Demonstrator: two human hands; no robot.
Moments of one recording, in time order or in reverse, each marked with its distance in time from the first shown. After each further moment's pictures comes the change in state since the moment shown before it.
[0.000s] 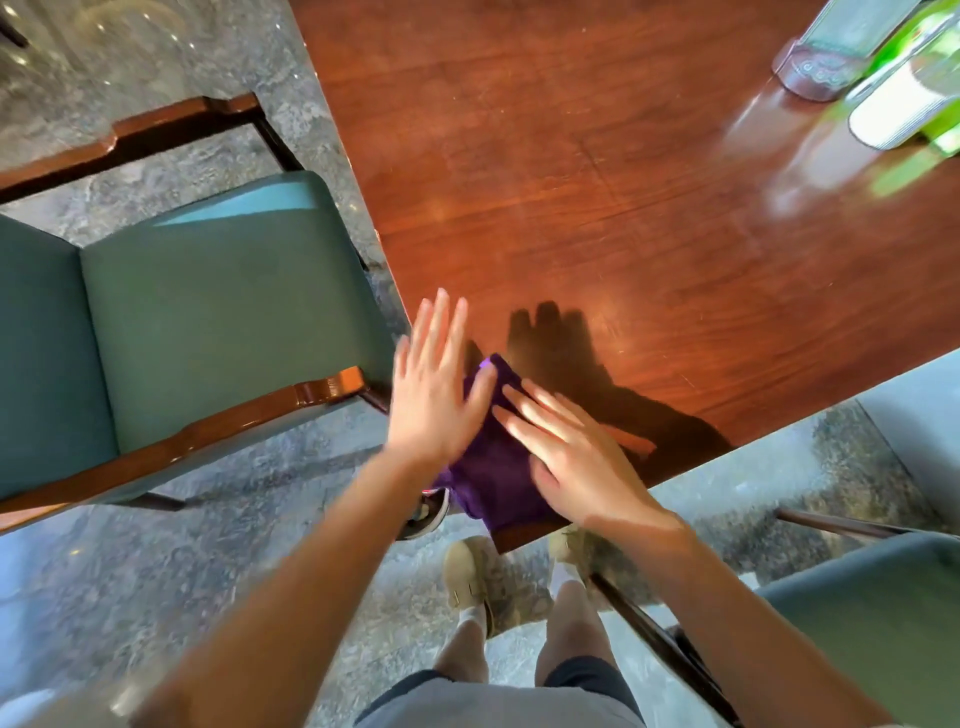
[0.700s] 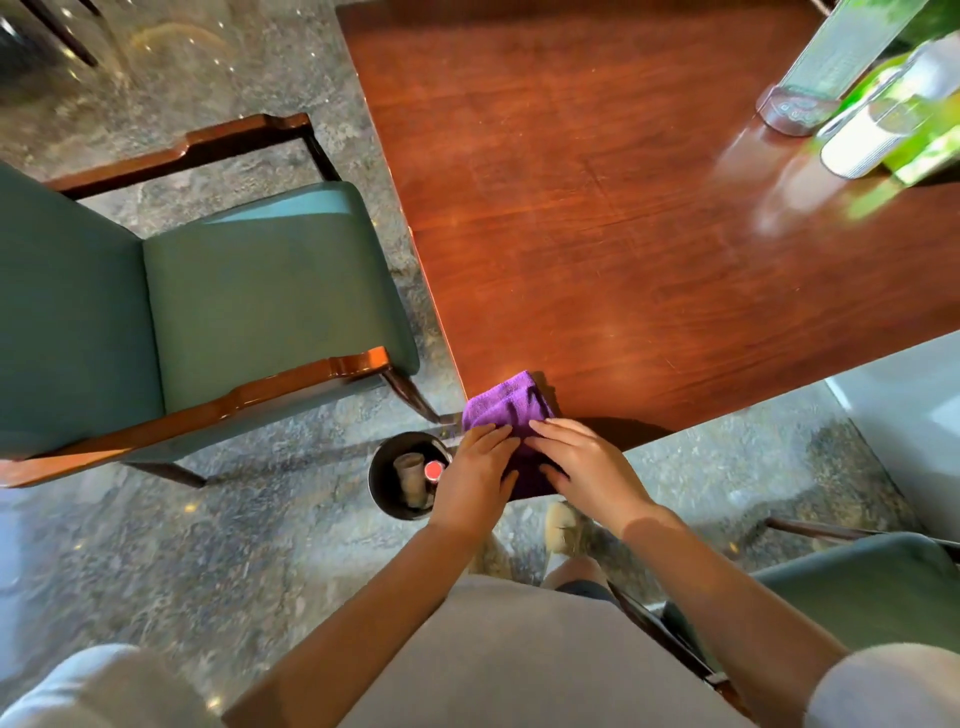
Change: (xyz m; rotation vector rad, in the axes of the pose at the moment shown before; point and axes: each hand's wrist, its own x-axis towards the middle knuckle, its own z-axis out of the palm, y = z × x) left_hand -0.120 0.034 0.014 -0.060 -0.195 0.014; right_hand -0.055 -0.012 0.007 0.079 -0.050 0.097
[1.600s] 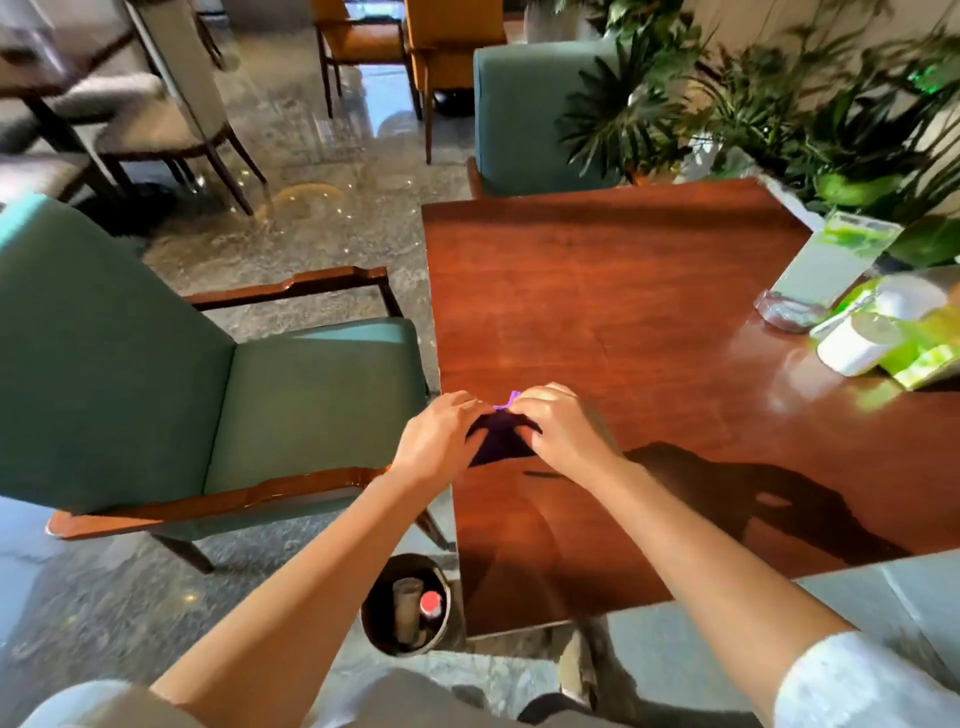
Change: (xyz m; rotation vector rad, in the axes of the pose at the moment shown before) left_hand 0.111 0.049 -0.140 0.202 0.300 0.004; right_hand 0.143 -0.014 -0.146 -0.043 0.149 -0.223
